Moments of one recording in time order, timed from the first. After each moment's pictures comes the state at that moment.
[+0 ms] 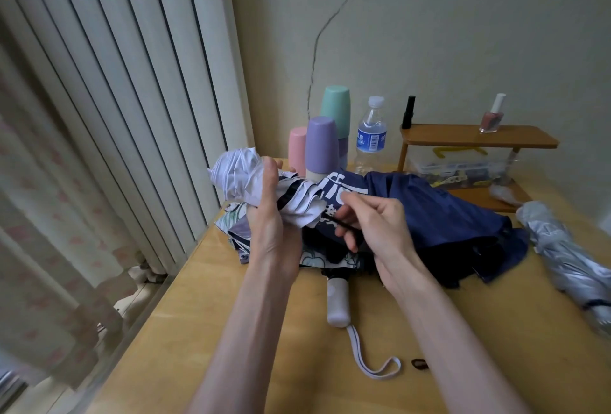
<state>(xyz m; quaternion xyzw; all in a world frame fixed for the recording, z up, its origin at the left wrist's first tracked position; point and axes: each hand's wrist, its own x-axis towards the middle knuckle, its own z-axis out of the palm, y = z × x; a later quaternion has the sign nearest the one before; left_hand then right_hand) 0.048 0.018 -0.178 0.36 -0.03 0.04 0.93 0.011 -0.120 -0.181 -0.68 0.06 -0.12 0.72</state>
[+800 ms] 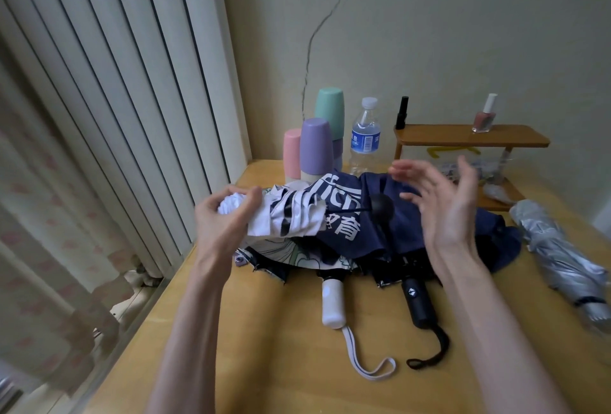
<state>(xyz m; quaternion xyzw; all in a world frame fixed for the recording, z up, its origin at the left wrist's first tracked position) 0.060 0.078 -0.189 0.68 -0.04 0.15 0.71 0.018 -0.187 -0.174 -0.64 0.00 -0.22 0.74</state>
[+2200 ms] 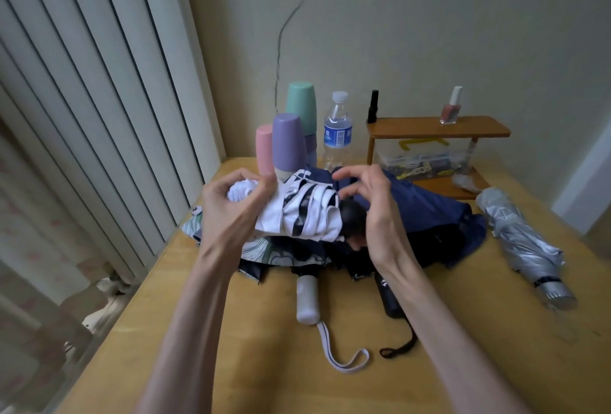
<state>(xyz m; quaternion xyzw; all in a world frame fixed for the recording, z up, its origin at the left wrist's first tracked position) 0.047 0.035 -0.171 0.66 -0.15 0.14 0.72 -0.001 -0.160 -0.183 -0.74 -0.01 -0.22 0.63</state>
